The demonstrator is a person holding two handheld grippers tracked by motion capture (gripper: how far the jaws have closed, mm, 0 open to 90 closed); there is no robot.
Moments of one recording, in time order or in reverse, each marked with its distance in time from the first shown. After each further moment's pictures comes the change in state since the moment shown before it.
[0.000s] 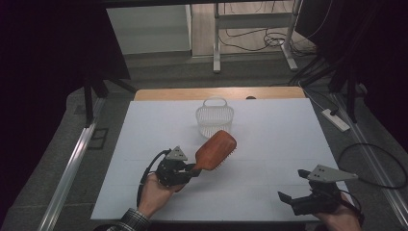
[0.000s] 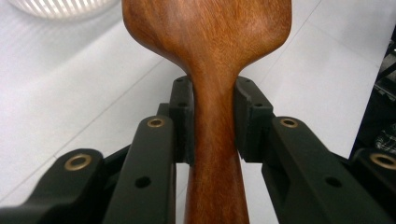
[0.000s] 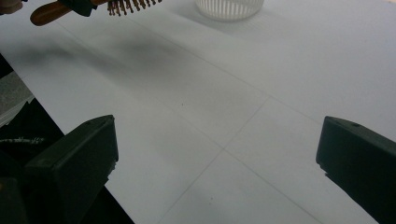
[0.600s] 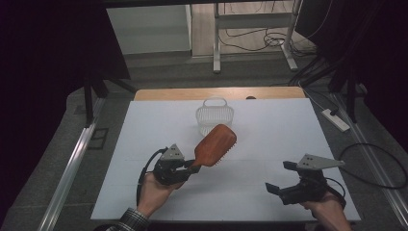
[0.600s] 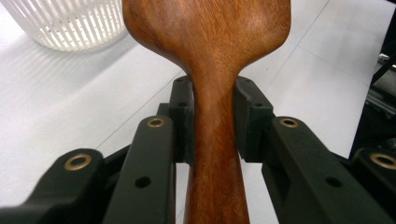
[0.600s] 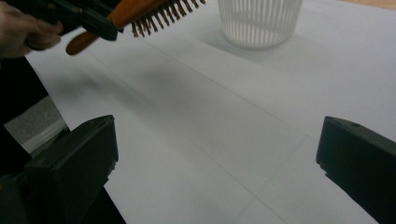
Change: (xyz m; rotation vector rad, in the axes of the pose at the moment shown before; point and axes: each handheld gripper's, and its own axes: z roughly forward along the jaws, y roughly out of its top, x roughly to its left) left arm -0.003 0.002 -0.011 -0.092 0.014 0.025; right arm 0.004 0.028 0.024 -0.063 0.118 0.040
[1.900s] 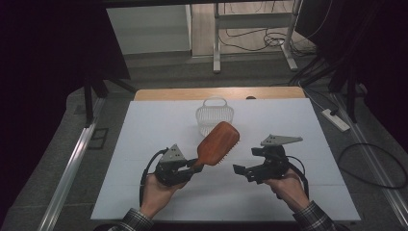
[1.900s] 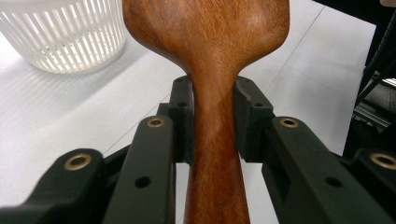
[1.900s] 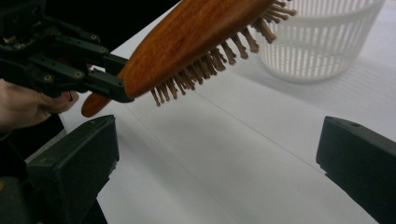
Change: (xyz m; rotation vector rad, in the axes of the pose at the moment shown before) left arm -0.007 0.001 0.000 -0.071 -0.014 0.009; right arm 0.017 0.053 0.074 0.022 0.091 0.102
